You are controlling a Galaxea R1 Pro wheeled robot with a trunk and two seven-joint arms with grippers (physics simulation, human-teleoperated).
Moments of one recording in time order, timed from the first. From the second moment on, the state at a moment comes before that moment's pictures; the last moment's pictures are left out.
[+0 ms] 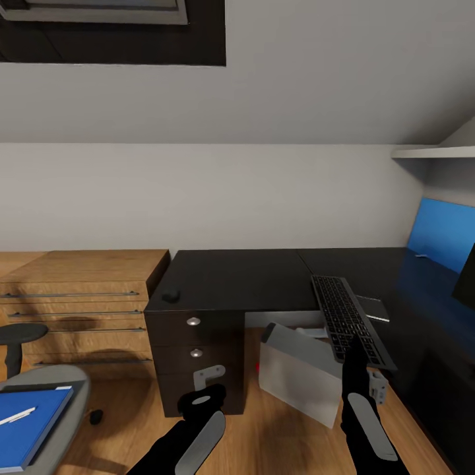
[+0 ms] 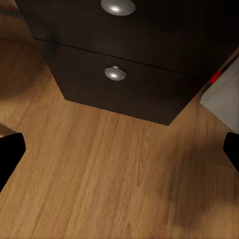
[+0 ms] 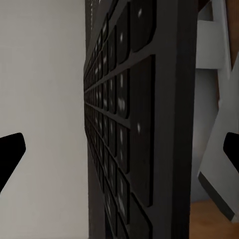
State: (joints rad) left arm -0.43 -0.13 -0.63 -0.94 0.77 0.26 0.89; right arm -0.32 0.07 -0.16 -1.07 -1.46 -0.40 0.00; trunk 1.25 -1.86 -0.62
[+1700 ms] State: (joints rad) left arm -0.43 -0.14 -0.64 -0.93 0.76 0.26 0.89; right arm -0.30 0.08 -0.09 -1.21 -1.40 -0.38 0.00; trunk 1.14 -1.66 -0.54
